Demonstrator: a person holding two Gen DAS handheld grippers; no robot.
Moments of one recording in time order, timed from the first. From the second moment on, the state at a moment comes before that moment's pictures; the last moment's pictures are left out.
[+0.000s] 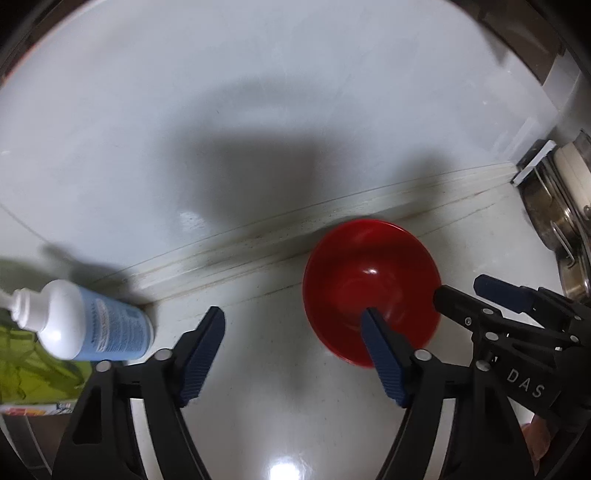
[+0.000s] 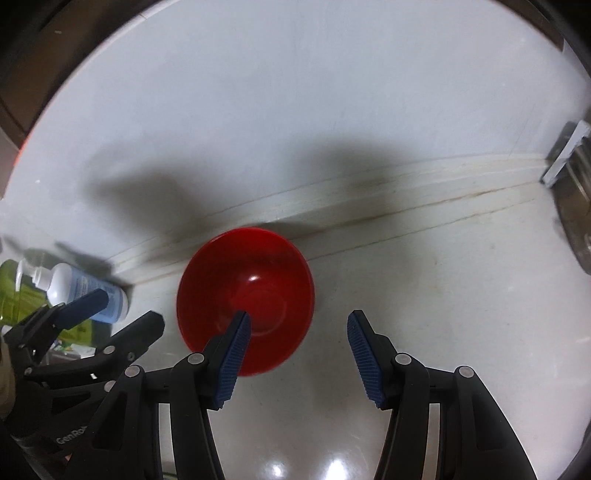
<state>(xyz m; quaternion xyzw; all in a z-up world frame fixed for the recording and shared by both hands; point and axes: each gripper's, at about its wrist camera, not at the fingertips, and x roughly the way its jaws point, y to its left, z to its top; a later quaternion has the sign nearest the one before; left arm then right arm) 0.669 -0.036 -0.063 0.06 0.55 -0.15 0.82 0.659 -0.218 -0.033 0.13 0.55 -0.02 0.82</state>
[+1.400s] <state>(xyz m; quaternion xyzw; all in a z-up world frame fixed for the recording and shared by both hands) 0.680 -0.036 -0.104 0.01 0.60 -0.16 0.79 0.673 -0.212 -0.076 0.12 0.59 -0.04 0.80</state>
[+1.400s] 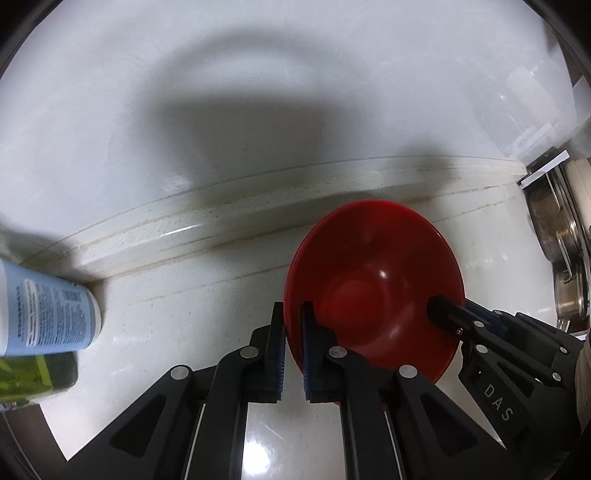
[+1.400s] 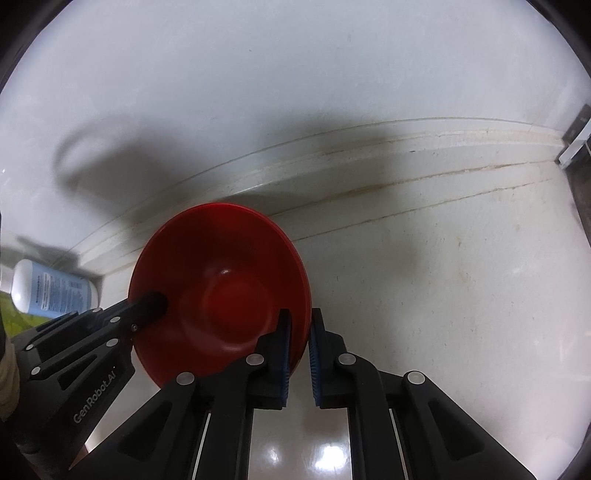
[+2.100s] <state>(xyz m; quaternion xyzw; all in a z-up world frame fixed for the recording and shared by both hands) 0.570 -0.037 -0.029 0.03 0.54 -0.18 0.82 0.578 -0.212 -0.020 0.12 0.54 -0.04 0.83</state>
